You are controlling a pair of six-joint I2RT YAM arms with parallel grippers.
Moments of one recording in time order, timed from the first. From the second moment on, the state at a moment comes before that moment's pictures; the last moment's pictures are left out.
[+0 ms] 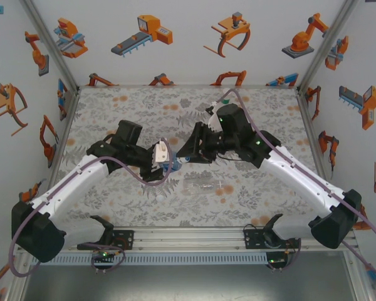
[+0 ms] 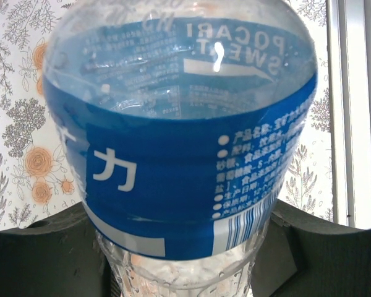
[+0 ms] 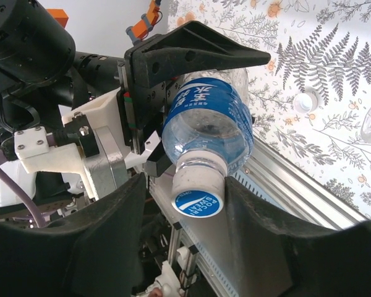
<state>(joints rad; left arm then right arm) -0.58 1.20 0.99 -0.71 0.70 0.90 0.76 1.30 1.28 -0.56 -0.51 1.00</state>
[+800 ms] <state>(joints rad) -0.59 1.21 1.00 -0.71 0.71 0.89 0.63 1.29 1.44 -0.73 -0.43 0.64</state>
